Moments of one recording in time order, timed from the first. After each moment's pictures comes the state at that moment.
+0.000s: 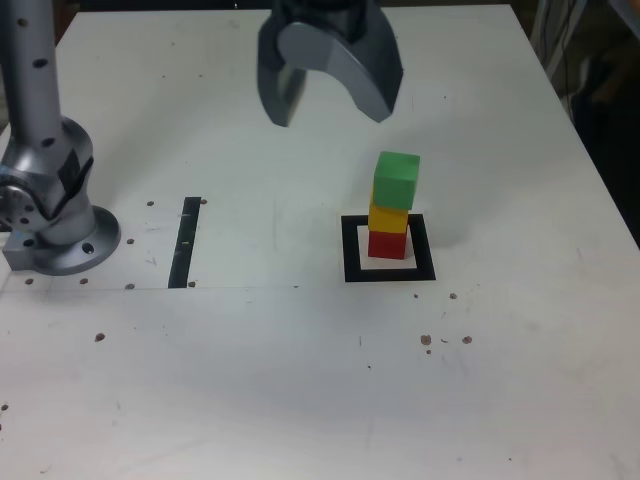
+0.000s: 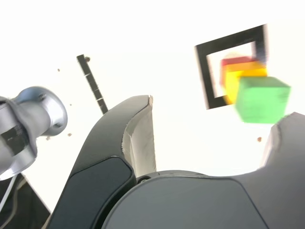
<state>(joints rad) -0.16 1.78 -1.69 1.60 0.16 0.07</state>
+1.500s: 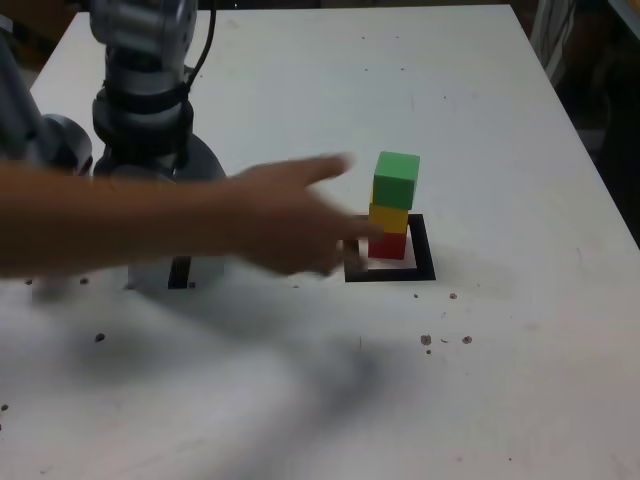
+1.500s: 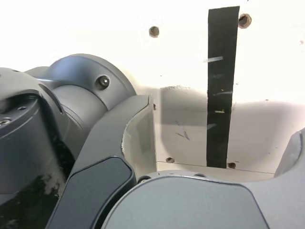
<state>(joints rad) -0.14 1.49 -0.71 1.03 0.04 -0.10</state>
